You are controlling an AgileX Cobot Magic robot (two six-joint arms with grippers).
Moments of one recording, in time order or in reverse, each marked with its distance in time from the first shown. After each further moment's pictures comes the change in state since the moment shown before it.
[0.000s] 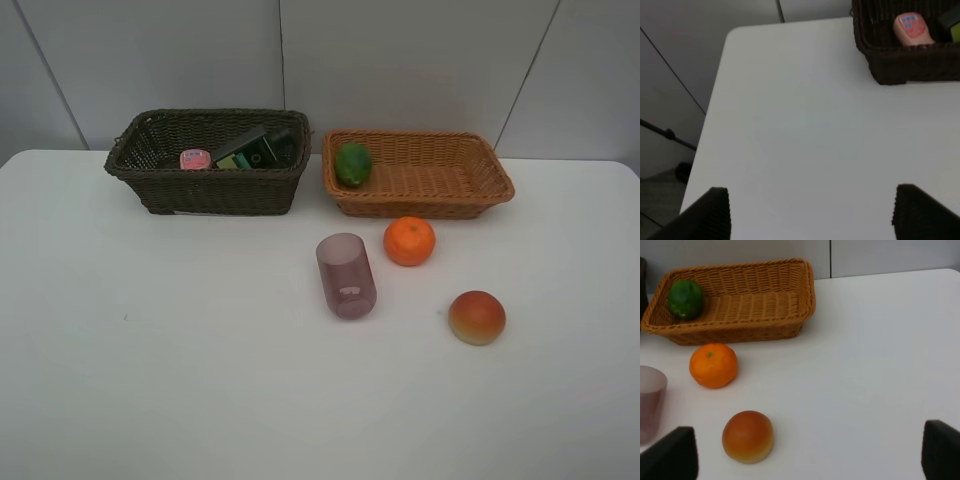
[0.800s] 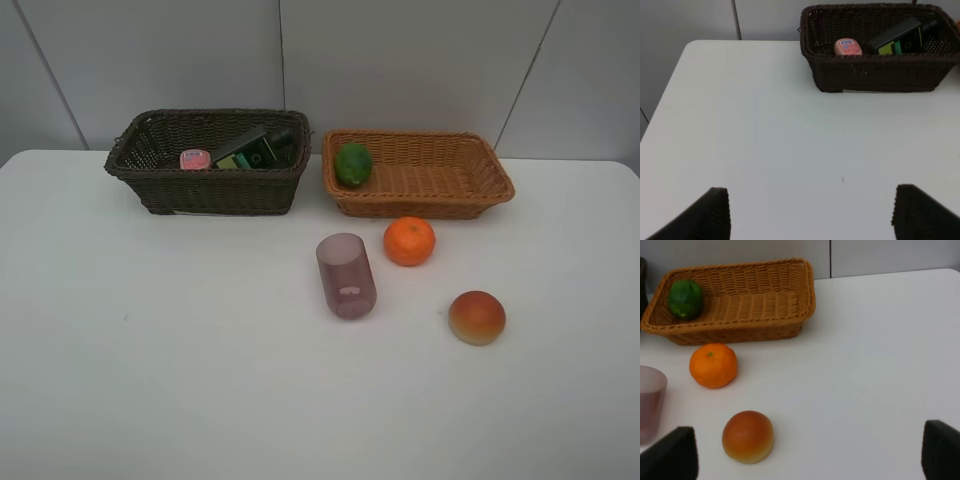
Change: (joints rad) left arm 0.006 -0.359 0.013 -0.157 0.235 -0.052; right arm 0.000 0.000 0.000 0.000 0.000 0.000
